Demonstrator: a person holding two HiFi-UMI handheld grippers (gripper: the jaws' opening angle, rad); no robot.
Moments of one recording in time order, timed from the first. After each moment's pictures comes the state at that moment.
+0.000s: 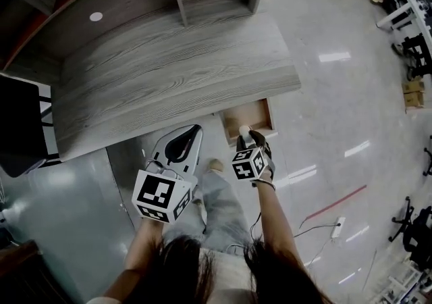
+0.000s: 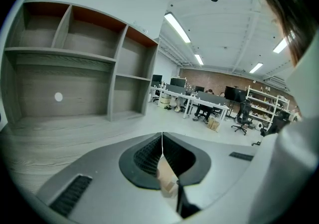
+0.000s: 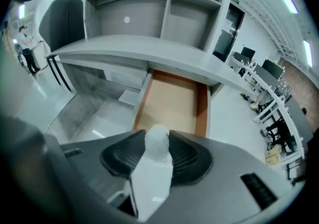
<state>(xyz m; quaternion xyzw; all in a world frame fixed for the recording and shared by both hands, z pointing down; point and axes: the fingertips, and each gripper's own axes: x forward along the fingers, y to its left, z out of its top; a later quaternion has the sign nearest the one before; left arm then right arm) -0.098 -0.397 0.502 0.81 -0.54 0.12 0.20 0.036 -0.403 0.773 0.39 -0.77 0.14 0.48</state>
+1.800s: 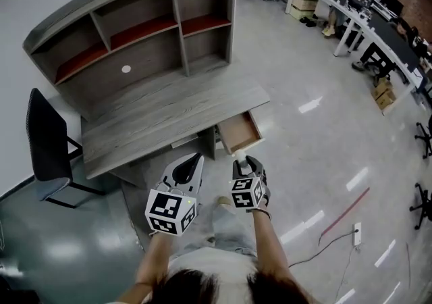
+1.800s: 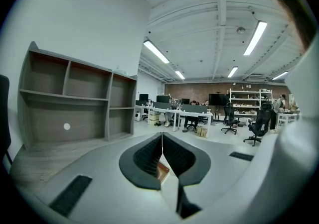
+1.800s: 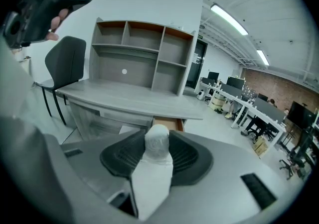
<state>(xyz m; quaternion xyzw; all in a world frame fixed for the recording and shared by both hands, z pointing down) -0.101 -0.188 0.377 0.86 -0.50 0.07 0.08 0.018 -0.239 0.570 0.54 -0.78 0.08 0.31</state>
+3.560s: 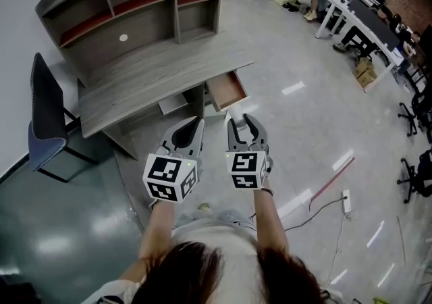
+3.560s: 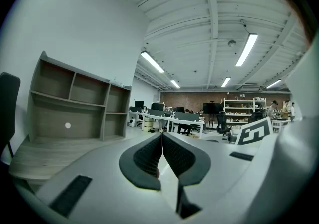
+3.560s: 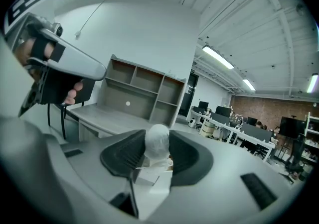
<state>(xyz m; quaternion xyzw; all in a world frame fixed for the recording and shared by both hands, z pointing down) -0.094 -0.043 0.336 0.87 -0.48 0.02 0.07 0.006 -0.079 0.402 0.59 -0.78 -0.05 0.20</state>
